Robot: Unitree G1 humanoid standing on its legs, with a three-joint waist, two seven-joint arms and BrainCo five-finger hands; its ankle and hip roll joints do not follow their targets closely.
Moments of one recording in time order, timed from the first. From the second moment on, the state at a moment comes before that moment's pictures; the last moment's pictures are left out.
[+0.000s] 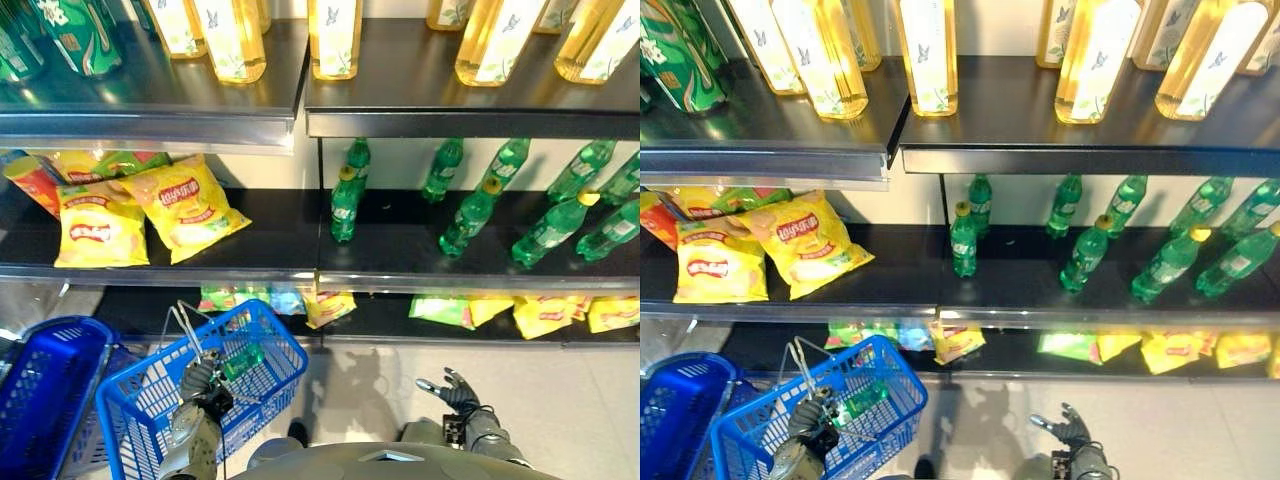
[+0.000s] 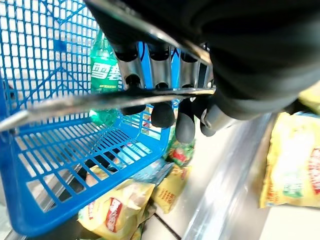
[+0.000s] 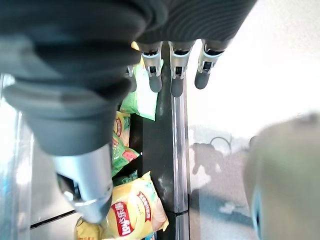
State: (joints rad) left arm 0.17 0.17 0.05 0.63 -0.64 -0.16 0.13; right arm 0.01 -0.18 0.11 1.05 0.24 -0.16 -0.09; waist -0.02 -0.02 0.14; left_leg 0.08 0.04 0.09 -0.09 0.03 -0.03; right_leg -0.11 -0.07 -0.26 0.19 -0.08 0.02
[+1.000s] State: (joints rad) left arm 0.13 0.19 -0.01 0.66 -0.65 -0.16 0.12; right arm 0.03 -0.18 0.09 1.05 0.23 -0.16 -0.05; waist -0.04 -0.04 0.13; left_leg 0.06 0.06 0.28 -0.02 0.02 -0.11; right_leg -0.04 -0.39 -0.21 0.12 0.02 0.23
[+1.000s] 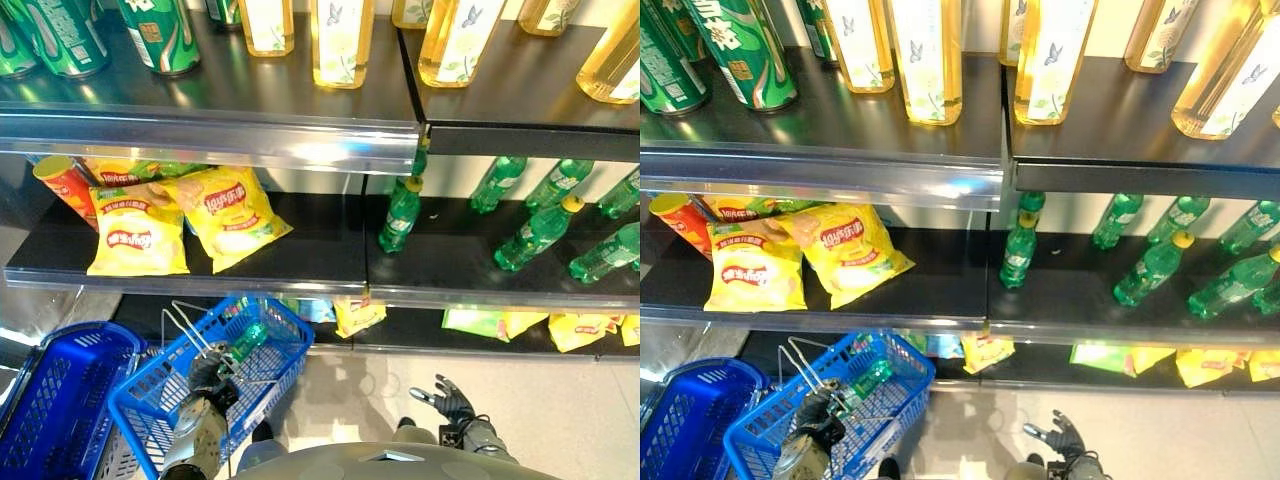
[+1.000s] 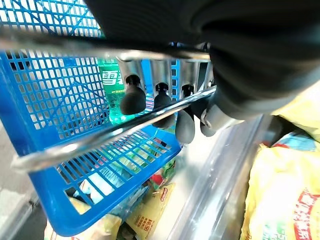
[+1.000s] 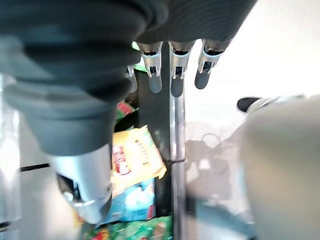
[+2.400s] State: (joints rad) left arm 0.07 0.22 -0.06 0.49 -0.61 -0.16 0.07; right arm -0.09 -0.27 0.30 0.86 0.01 -0.17 -0.03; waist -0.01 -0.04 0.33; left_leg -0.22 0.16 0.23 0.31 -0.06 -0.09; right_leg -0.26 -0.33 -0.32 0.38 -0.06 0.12
